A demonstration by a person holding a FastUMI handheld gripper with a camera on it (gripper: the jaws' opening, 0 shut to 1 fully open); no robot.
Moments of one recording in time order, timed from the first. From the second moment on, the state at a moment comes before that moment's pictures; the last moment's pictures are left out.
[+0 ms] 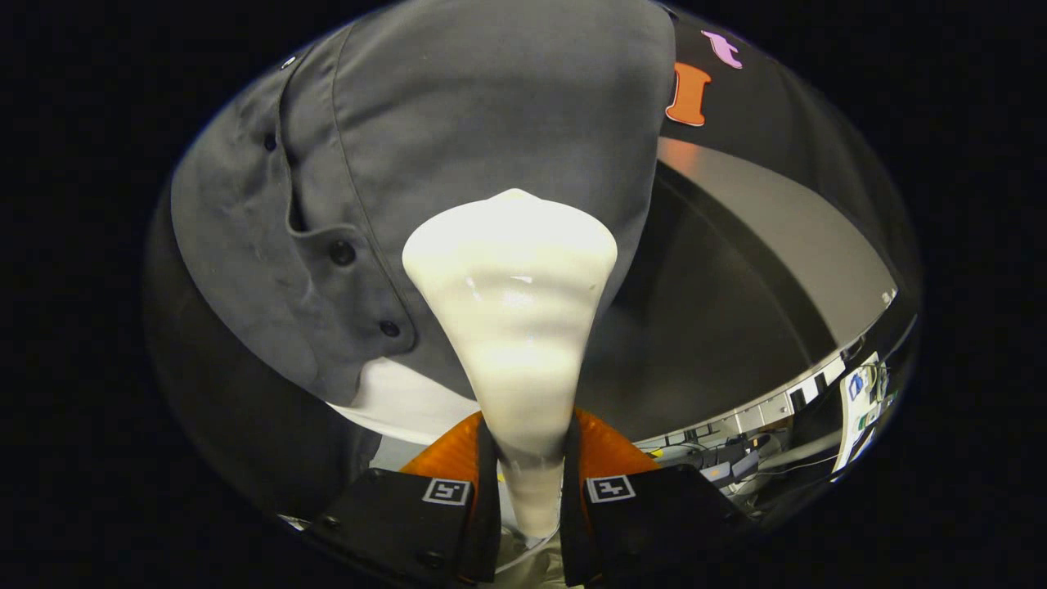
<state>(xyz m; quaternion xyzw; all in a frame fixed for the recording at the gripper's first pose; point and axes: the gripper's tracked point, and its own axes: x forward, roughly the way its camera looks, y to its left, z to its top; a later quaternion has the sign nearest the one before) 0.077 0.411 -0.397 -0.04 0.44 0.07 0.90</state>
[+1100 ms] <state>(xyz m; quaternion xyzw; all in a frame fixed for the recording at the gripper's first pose) 0.069 0.440 -0.331 -0.03 0.40 0.08 0.91</state>
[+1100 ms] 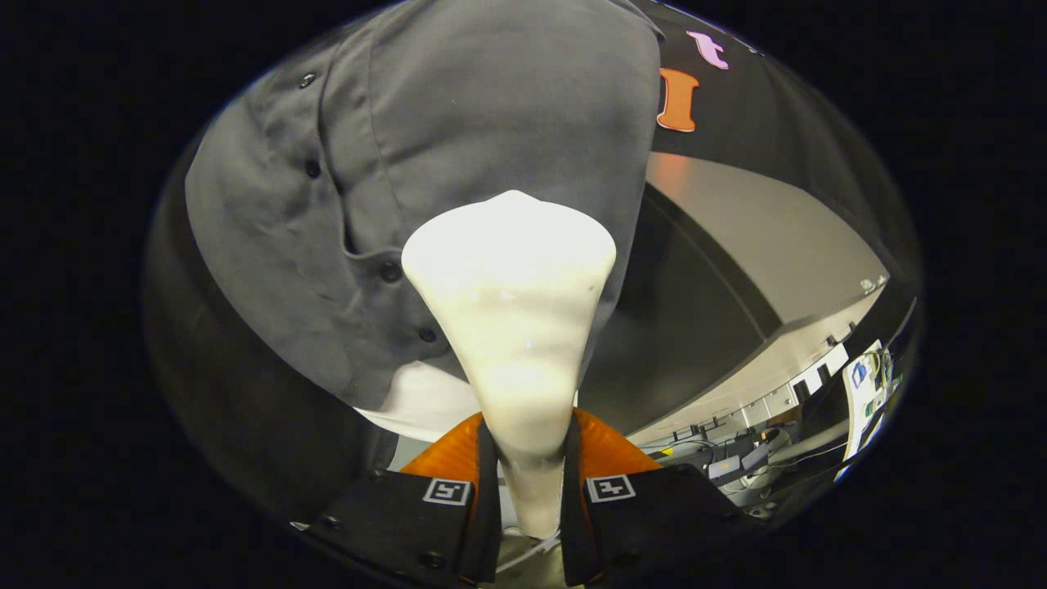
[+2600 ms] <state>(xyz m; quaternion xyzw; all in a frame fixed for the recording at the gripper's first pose) 0.111 0.649 -0.115 -0.07 0.23 0.18 0.95</state>
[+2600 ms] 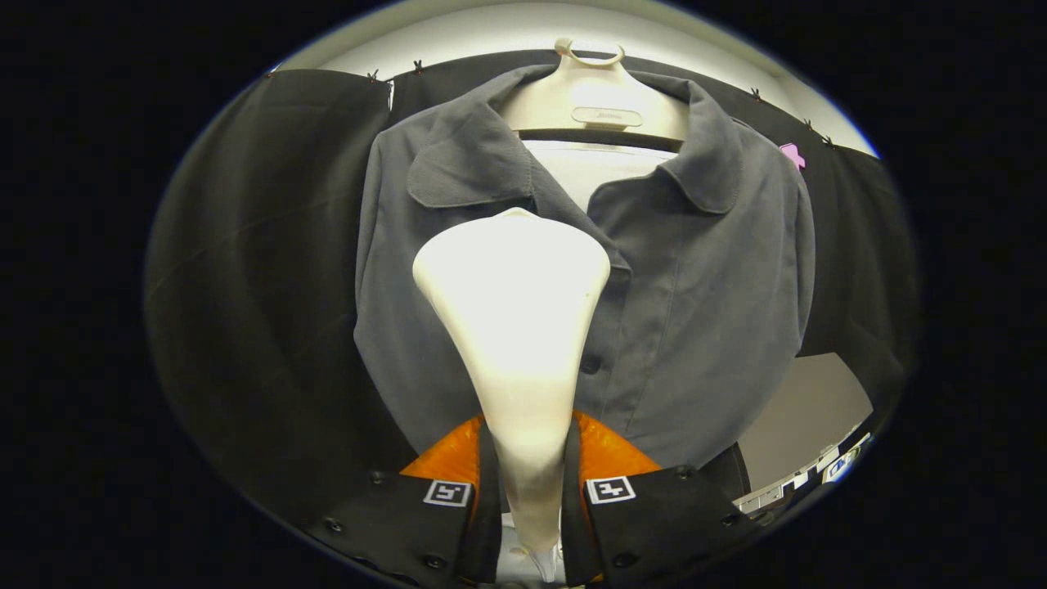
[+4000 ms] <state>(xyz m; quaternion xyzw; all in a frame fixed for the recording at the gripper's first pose) 0.111 0.654 -0.197 -0.11 0.27 0.15 0.94</state>
